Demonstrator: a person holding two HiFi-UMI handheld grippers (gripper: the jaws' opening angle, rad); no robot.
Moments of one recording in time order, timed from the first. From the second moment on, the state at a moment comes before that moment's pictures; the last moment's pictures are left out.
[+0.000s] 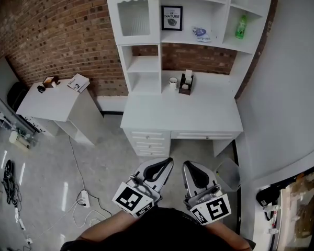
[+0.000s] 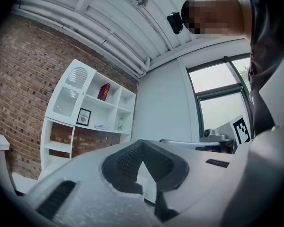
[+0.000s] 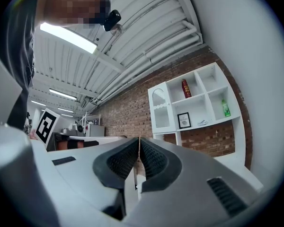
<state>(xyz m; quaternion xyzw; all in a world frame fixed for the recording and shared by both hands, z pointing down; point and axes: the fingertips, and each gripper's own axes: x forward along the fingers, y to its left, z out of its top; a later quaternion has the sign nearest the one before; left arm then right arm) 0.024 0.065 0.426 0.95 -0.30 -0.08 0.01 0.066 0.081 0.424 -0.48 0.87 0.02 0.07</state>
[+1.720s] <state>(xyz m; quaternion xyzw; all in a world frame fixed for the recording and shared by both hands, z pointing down) -0.065 -0.267 0.424 0.96 -0.27 -0.06 0.01 -0.040 -0.261 0.428 -0.48 0.87 0.00 0.07</state>
